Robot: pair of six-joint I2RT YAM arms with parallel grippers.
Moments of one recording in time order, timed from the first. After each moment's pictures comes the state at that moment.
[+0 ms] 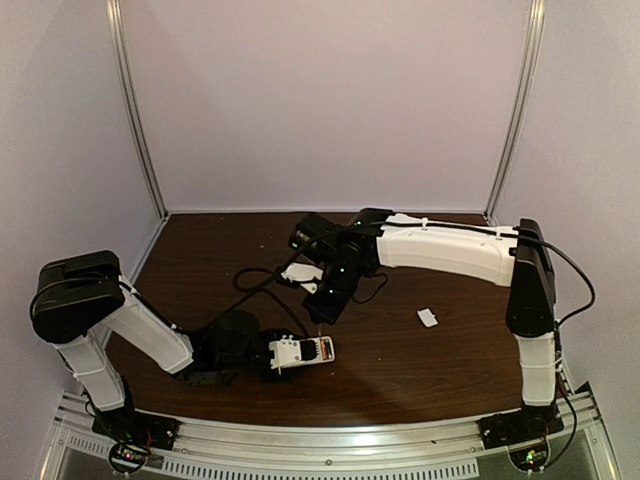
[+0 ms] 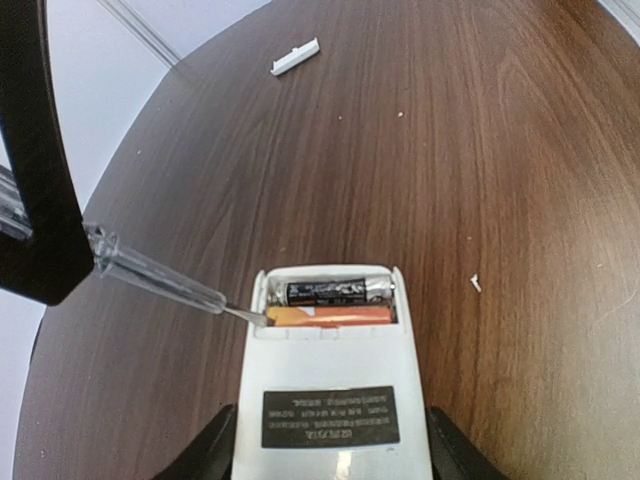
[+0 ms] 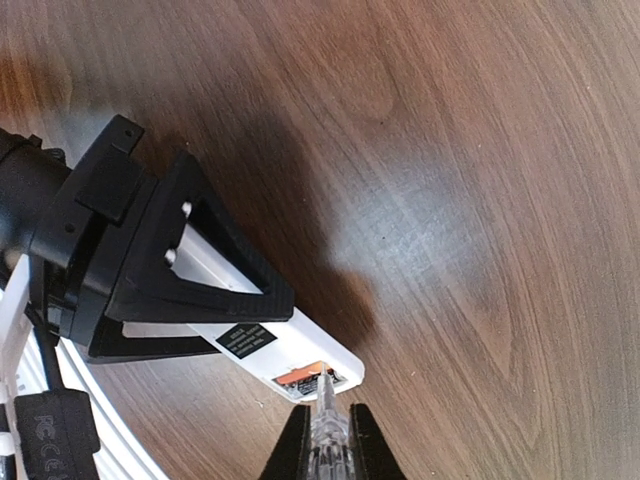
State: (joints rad) left arm -1.06 1.73 0.45 0.78 0.04 0.60; right arm 1.02 2.08 1.86 -0.99 -0.06 -0.02
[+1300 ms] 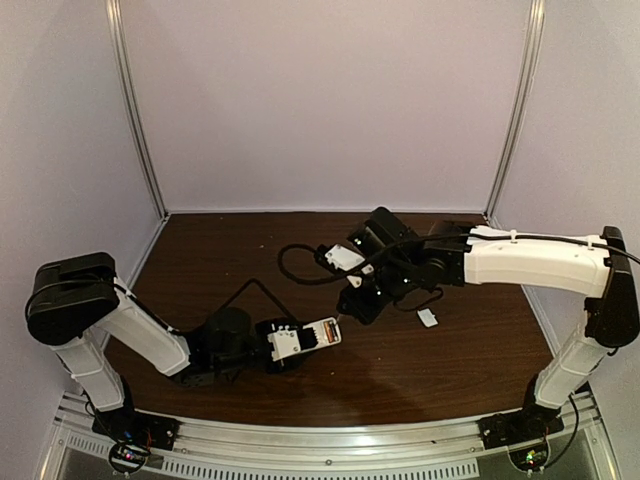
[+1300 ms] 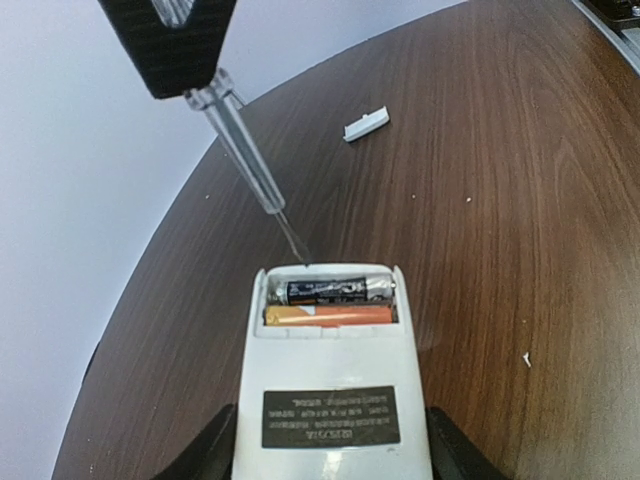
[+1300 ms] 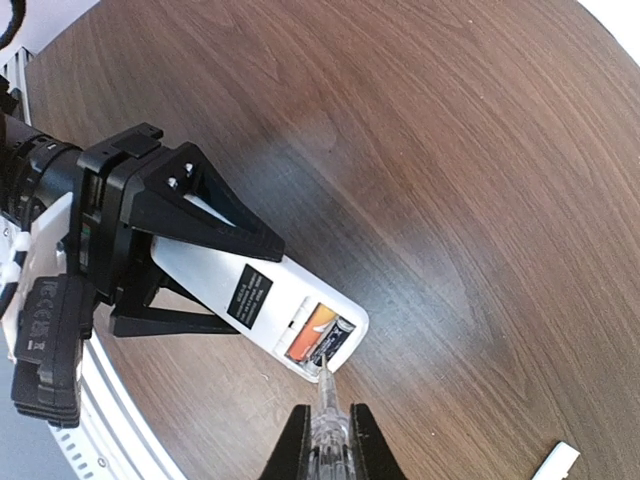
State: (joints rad) left arm -1.08 1.71 0.43 0.95 -0.04 0.60; right arm 1.03 1.63 1.36 -0.66 0.00 0.12
